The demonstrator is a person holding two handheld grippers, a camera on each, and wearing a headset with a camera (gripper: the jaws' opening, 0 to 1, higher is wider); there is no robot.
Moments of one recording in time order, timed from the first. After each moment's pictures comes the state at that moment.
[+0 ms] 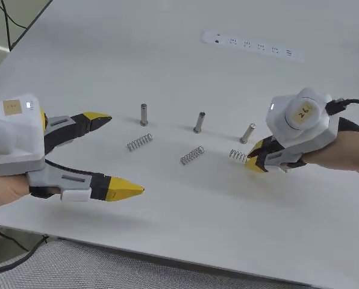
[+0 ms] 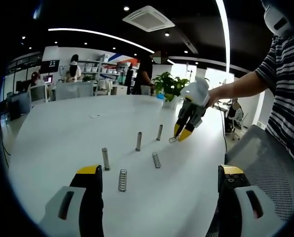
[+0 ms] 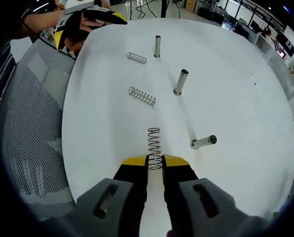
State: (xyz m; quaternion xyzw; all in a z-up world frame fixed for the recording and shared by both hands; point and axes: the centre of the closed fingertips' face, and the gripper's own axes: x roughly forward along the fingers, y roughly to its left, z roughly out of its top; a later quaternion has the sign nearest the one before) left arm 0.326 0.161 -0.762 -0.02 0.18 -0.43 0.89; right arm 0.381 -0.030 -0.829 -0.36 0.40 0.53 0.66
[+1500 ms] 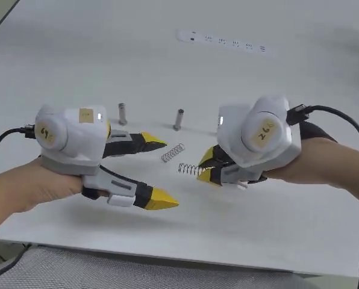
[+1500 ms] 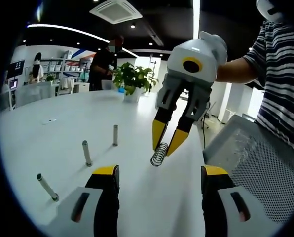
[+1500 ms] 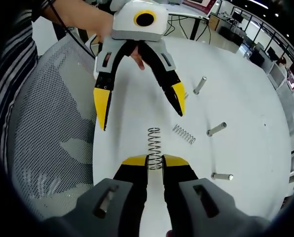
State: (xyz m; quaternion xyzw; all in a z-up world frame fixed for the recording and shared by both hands) left arm 0.320 0.052 -0.780 0.00 0.19 -0.57 0.80; right arm 0.322 0.026 -0.796 -0.39 0.33 0.60 0.62
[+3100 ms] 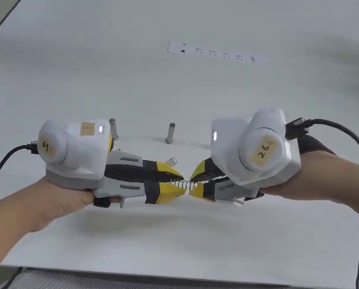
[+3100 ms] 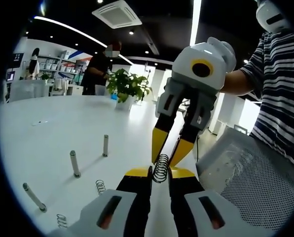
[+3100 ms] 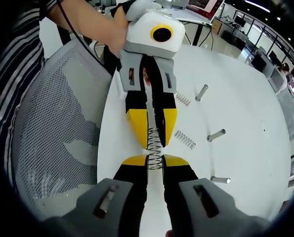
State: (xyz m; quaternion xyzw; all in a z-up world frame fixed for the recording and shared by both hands) left arm 0.325 0.031 -0.768 -0.05 0.17 -0.60 0.78; right arm 0.315 0.032 -0.783 -0.39 0.32 0.61 0.61
